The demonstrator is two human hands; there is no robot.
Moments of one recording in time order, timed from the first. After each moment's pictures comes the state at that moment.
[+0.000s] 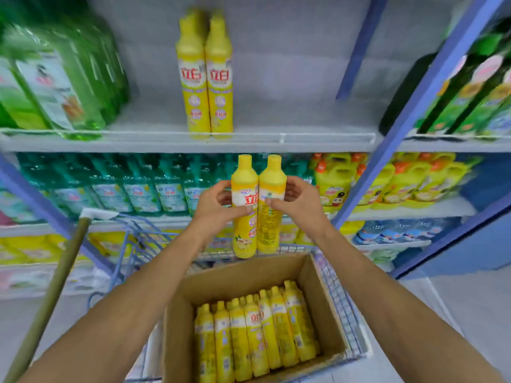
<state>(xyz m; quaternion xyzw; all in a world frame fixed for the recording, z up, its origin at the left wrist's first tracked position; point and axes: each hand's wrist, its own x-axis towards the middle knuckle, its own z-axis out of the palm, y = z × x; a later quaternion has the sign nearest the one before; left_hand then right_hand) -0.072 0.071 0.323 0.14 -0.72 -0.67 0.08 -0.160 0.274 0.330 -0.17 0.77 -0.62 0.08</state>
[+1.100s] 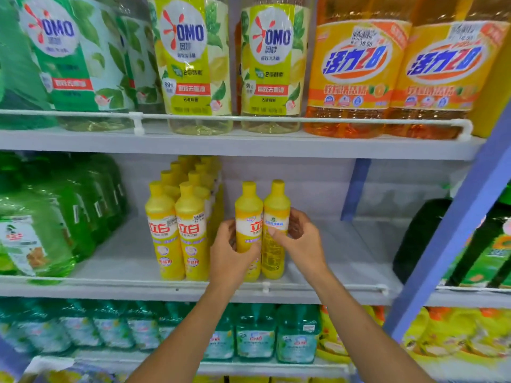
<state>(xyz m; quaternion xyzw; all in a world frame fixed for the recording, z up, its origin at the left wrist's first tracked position) -0.315 0.090 0.433 0.13 -0.70 -0.60 0.35 -0.416 0.227 0.442 -0.25 0.66 -0.71 -0.01</state>
